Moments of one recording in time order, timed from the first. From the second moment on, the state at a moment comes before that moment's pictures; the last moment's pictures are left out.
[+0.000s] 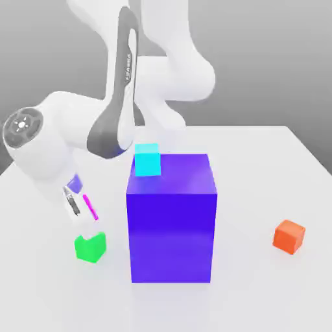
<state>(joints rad) -0.20 0.04 -0.37 -2.70 -0.16 2.34 1.32</state>
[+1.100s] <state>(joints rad) -0.05 -0.01 -0.45 -2.91 0.12 2.87 0.87</state>
